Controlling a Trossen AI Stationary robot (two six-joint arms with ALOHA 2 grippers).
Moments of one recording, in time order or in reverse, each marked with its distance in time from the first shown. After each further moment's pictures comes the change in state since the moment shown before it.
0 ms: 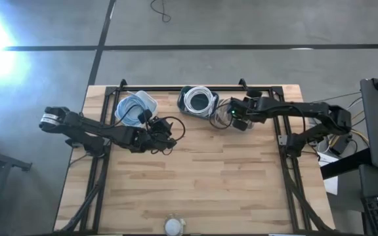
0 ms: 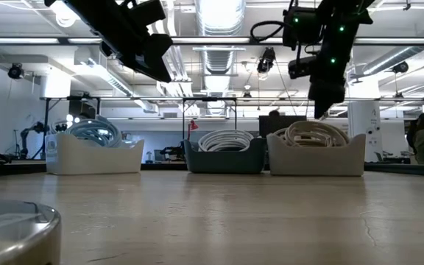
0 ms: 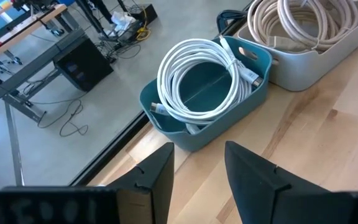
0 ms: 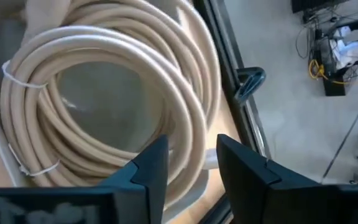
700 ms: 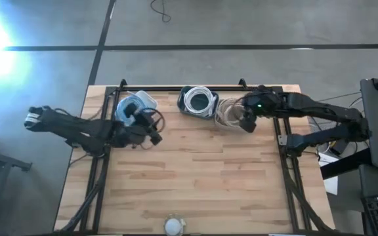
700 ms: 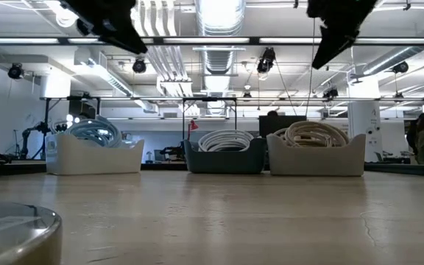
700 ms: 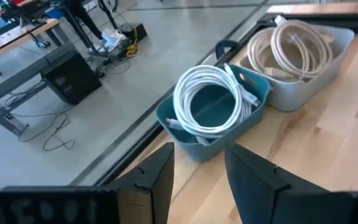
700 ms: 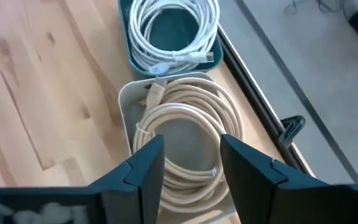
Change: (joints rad) left arm -0.021 -0.271 -0.023 -0.120 0.029 0.055; right arm 0.064 -0.276 0.140 -0.079 -0.283 0.084
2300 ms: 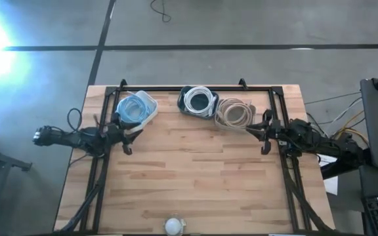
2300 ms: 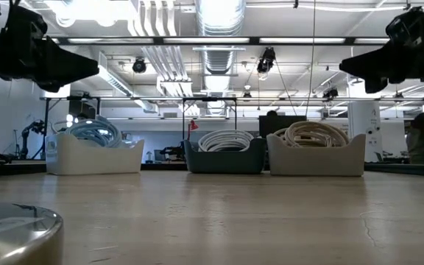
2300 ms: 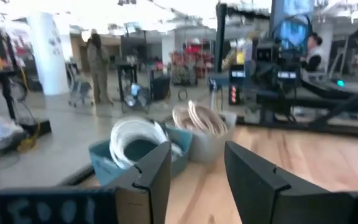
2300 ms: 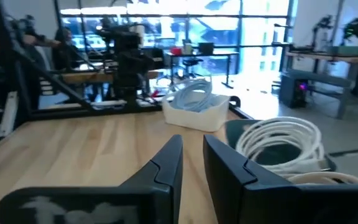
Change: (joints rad) left arm 0.003 -1.073 -0.879 0.538 0.376 0.332; right arm 0.031 -1.090 -1.075 0.965 -0.380 -0.050
